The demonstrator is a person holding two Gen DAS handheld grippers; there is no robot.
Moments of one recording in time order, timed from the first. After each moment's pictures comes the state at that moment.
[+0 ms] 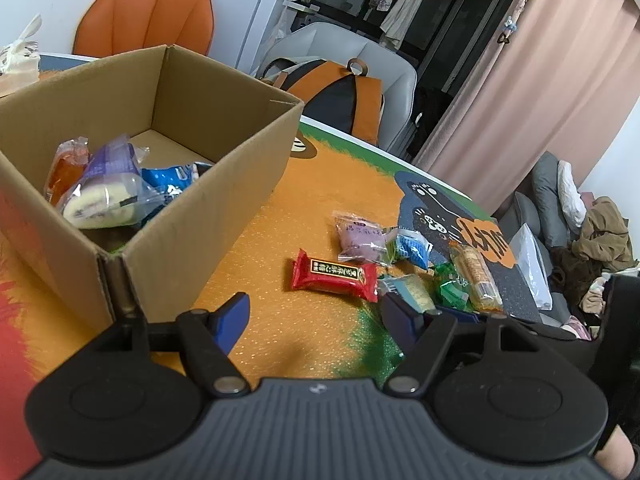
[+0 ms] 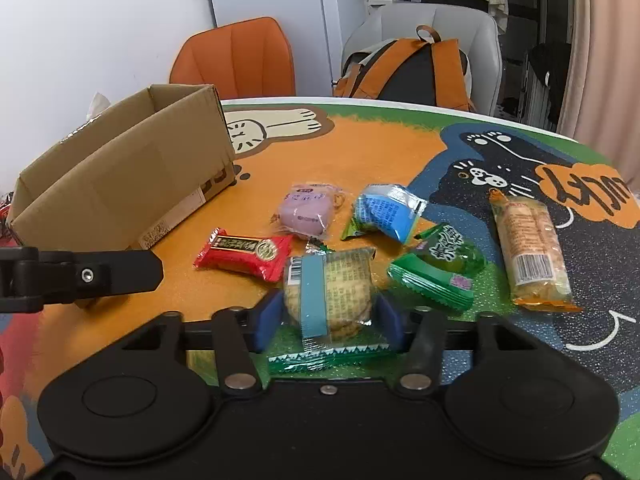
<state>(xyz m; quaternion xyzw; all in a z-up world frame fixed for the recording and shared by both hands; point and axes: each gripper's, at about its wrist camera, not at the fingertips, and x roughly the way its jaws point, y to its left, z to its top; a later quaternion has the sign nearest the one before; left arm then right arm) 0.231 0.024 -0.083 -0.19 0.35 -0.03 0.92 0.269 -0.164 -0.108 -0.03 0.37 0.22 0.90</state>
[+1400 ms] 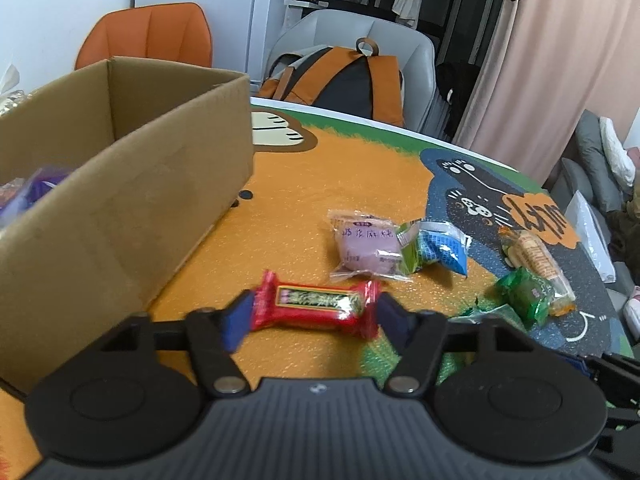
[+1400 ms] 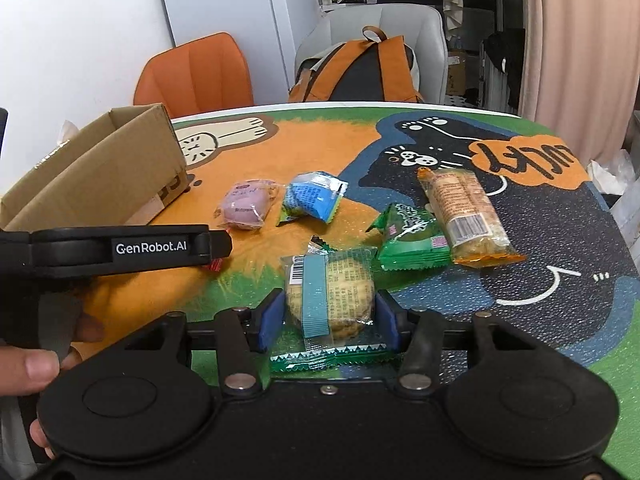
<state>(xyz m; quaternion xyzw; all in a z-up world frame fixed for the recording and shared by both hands) 0.290 -0.029 -0.110 -0.09 0.36 0.04 0.93 0.257 -0.206 -0.109 0.01 0.37 0.17 0.91</state>
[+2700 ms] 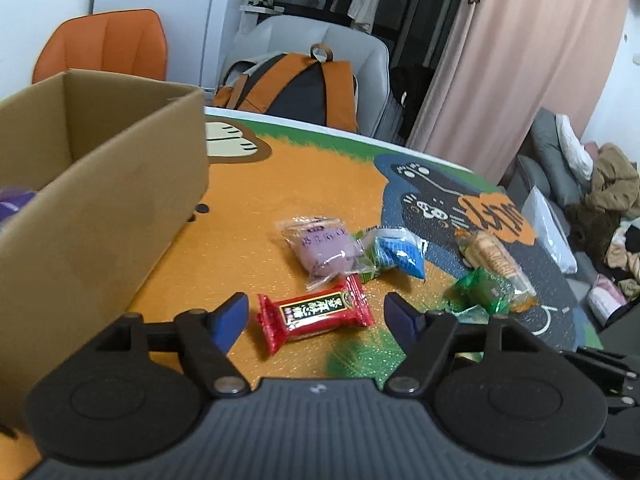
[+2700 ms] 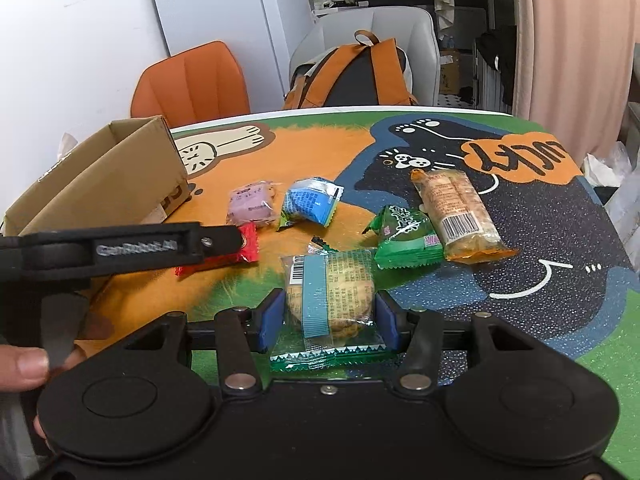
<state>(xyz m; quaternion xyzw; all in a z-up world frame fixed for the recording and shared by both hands) 0.298 -0.032 -0.110 -0.10 0.35 -0.04 0.93 0.252 -0.210 -0.104 0.02 0.37 0.16 0.92</state>
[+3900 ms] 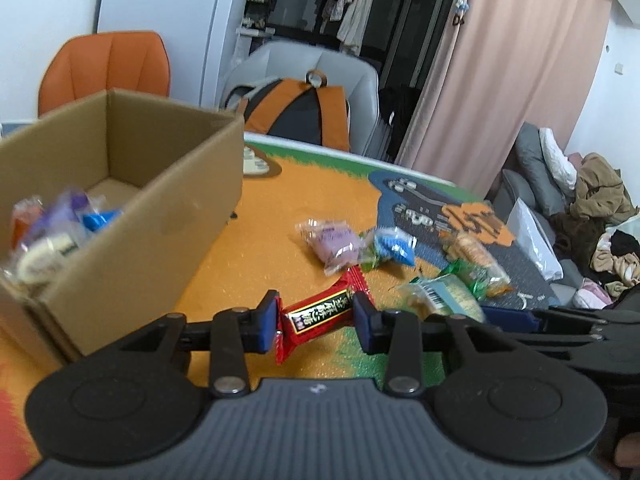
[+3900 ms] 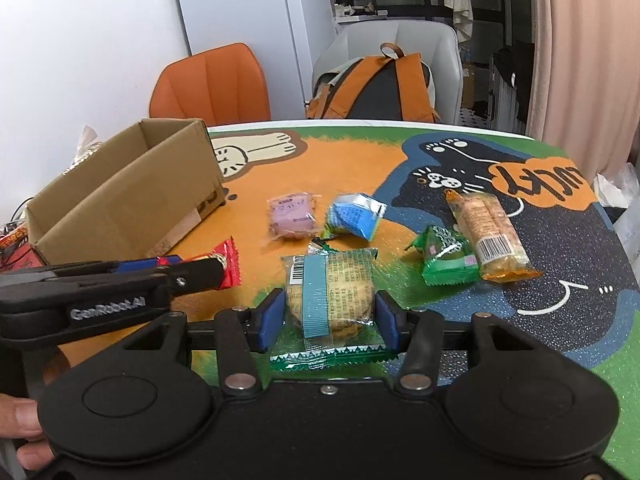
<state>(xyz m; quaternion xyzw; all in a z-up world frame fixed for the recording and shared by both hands) 0.240 -0.005 -0.085 -0.10 0.31 -0.06 0.94 0.239 -0.184 -0.086 0.00 0.35 0.18 0.92</state>
